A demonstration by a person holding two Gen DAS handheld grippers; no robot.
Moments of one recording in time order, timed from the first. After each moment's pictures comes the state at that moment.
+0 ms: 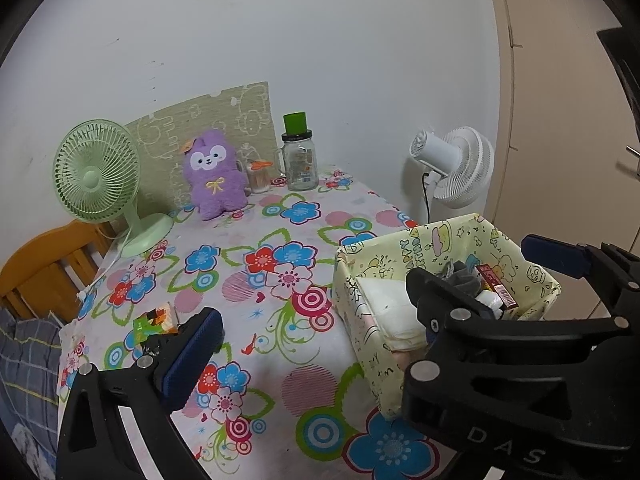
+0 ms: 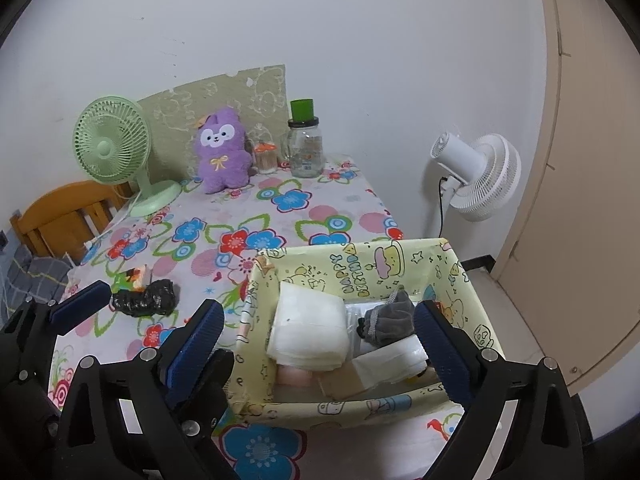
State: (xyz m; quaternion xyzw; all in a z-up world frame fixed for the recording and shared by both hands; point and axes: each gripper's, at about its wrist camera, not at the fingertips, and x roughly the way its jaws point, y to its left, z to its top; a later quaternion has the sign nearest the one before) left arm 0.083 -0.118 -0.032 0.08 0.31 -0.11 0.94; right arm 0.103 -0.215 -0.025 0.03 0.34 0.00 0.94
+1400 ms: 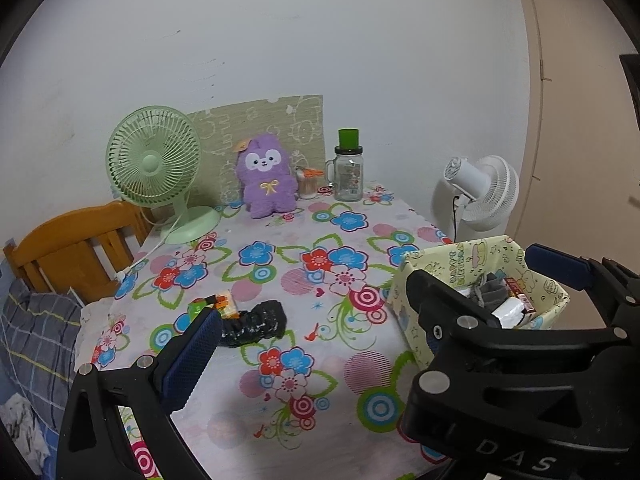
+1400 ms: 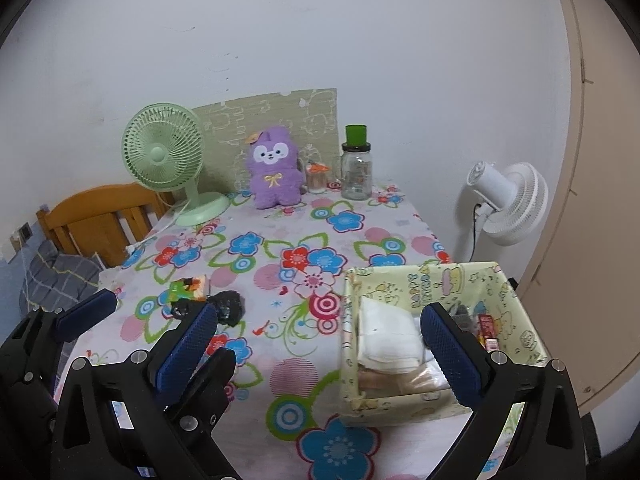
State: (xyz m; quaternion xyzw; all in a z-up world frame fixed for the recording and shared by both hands) left arm 0.053 -0.047 -0.009 0.04 0.29 -0.06 0.95; right arm 0.083 -0.146 0.001 0.02 0.31 0.05 0.95
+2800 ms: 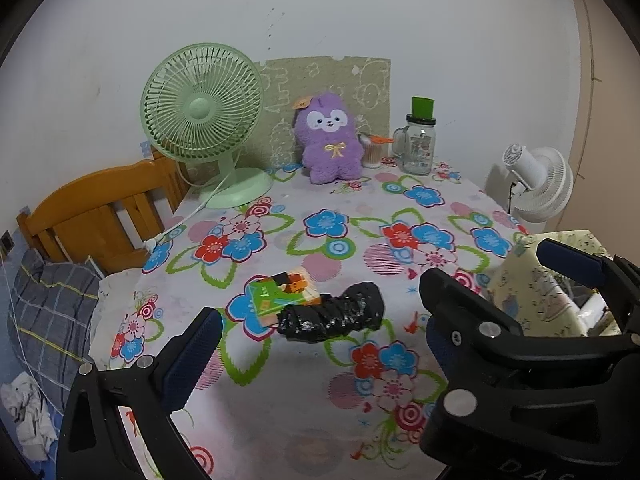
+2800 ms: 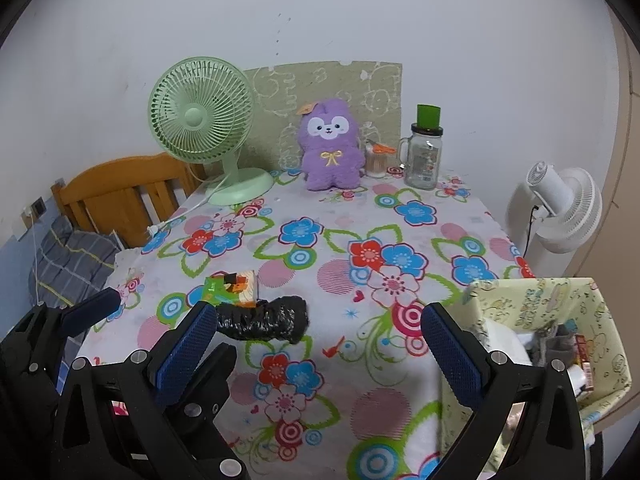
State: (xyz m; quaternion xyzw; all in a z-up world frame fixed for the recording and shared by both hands) left arm 0.110 0.042 -0.048 0.03 0.34 -0.01 0.94; right arm 0.147 -0.054 -0.040 0.00 0.34 0.10 0.94
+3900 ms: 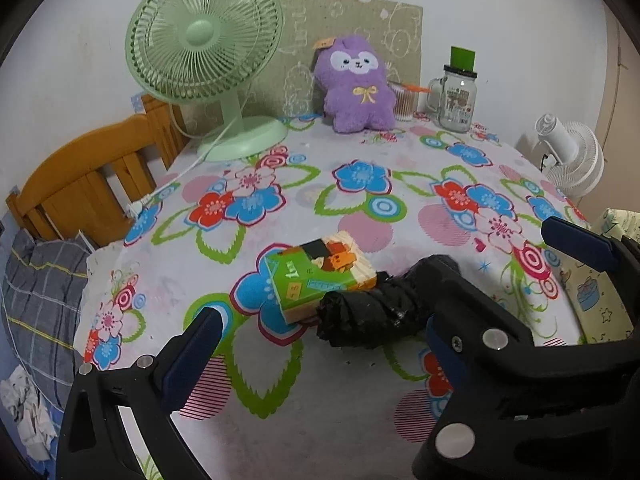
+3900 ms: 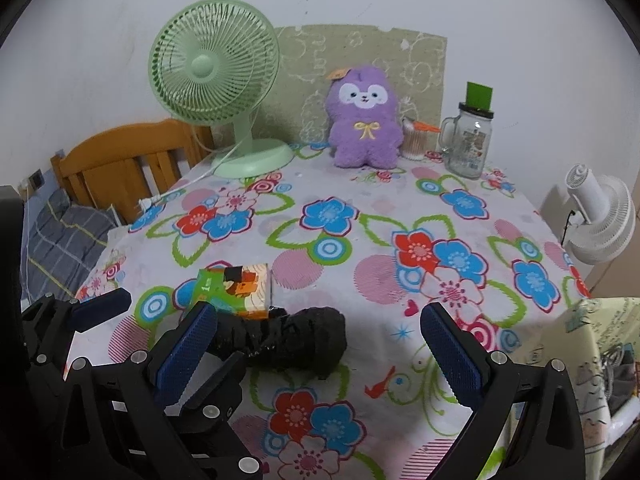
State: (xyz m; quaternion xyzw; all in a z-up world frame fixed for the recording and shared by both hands) left arm 0.174 0.082 -0.110 0.02 0.40 0.00 0.92; right arm 0.208 -0.006 -0.100 -0.03 0.36 0.13 0.92
